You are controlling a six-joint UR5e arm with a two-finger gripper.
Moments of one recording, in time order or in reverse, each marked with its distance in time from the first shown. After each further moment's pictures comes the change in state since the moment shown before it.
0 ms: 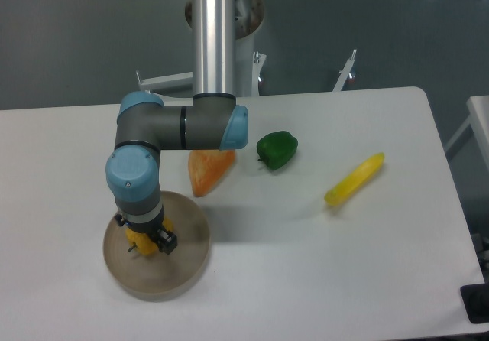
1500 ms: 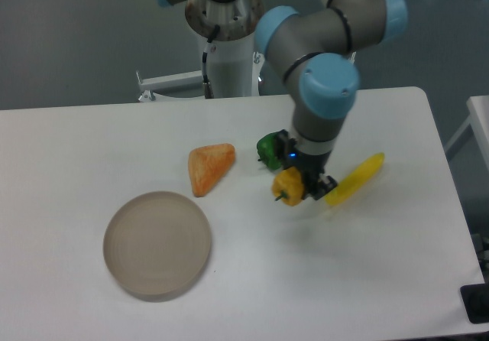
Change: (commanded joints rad) arm 0.476 0.184 0.093 -0.311 0.002 0.756
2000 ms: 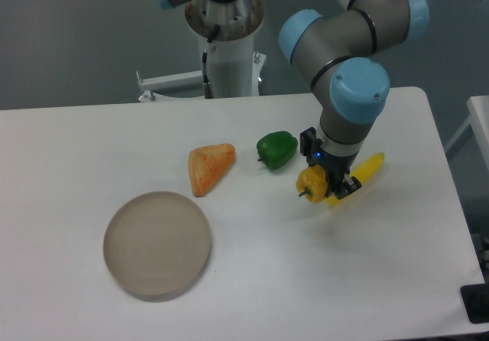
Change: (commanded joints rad) arm -0.006 -0.029 0.008 0.009 0.055 0.009
